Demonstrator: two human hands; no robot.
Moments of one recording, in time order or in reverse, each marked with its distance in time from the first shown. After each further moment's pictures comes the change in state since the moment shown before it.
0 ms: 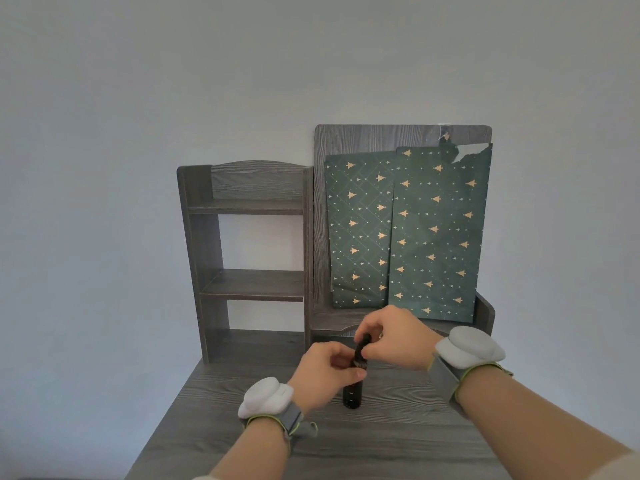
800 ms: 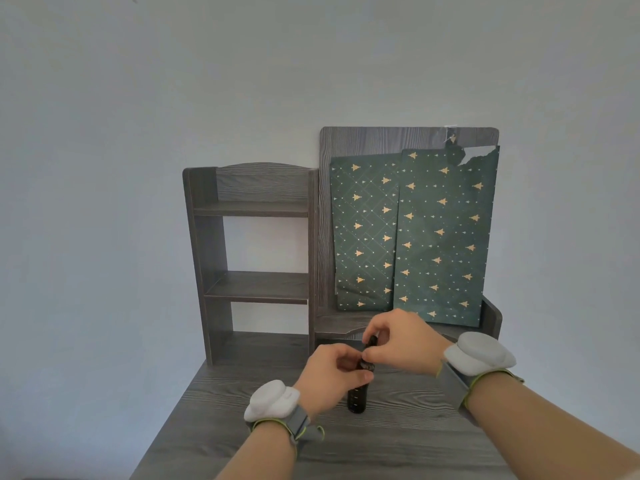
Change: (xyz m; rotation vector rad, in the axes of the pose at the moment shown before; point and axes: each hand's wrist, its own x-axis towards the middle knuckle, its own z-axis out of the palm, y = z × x) left_hand 0.000 0.005 0.001 -0.007 0.023 0.007; right_hand 0.003 0.004 0.002 -0.044 0.046 0.000
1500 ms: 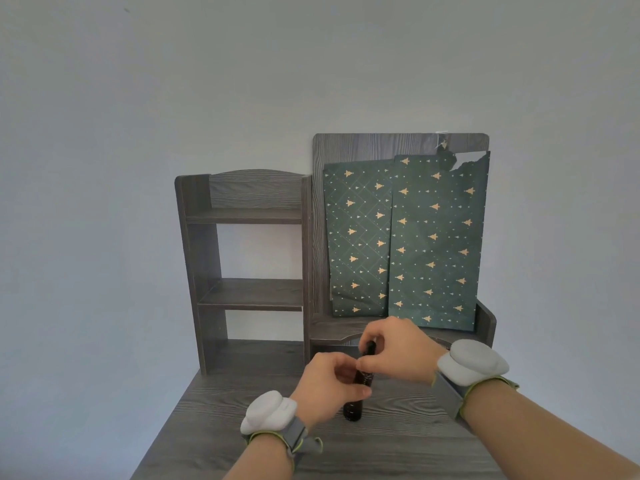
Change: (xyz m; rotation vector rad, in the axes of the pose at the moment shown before) left_hand -0.003 0.006 0.000 0.066 -0.021 0.001; right_hand -0.004 -0.002 -0.001 0.010 0.000 0.000
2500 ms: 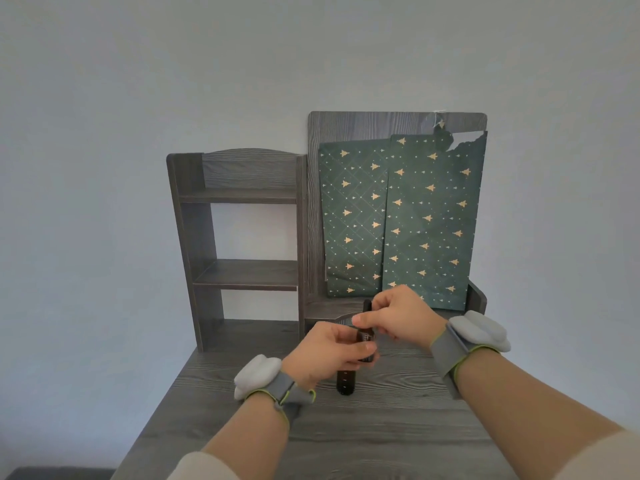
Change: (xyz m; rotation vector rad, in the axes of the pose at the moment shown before) left_hand -0.004 0.028 -0.003 -0.408 -0.218 -0.093; right_hand 0.008 0.012 -0.003 0.443 0.111 0.154
